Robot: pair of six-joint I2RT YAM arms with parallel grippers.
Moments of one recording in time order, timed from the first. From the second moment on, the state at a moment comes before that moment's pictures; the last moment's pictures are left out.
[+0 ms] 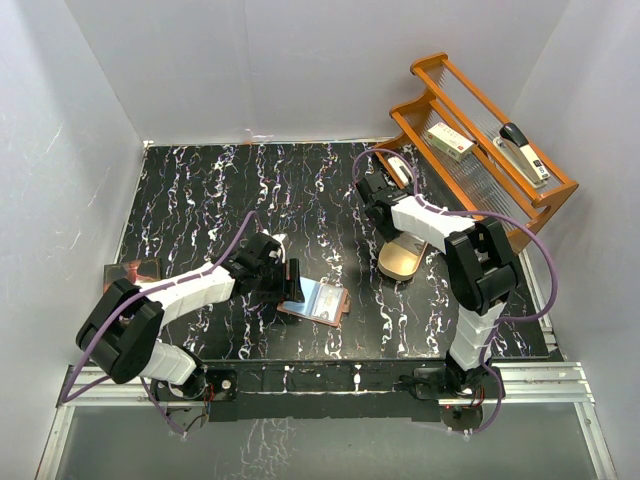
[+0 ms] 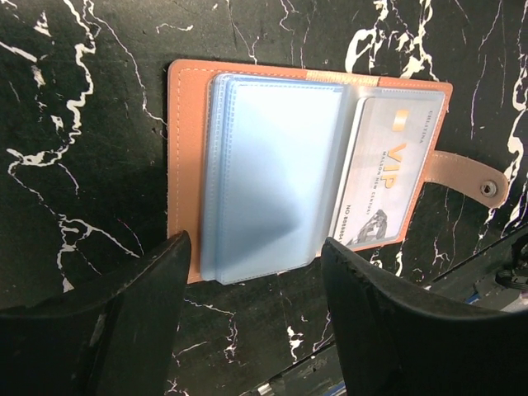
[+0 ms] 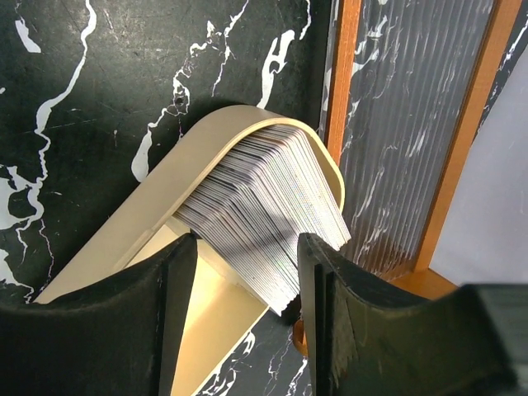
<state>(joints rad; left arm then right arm) -0.66 1.41 0.68 -0.29 0.19 -0.59 0.45 1.85 1.30 -0.60 0.55 -0.19</state>
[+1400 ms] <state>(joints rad) -0.65 1.36 0.62 -0.22 0.33 -0.72 0.45 1.85 1.34 -0.61 0.52 -0.17</state>
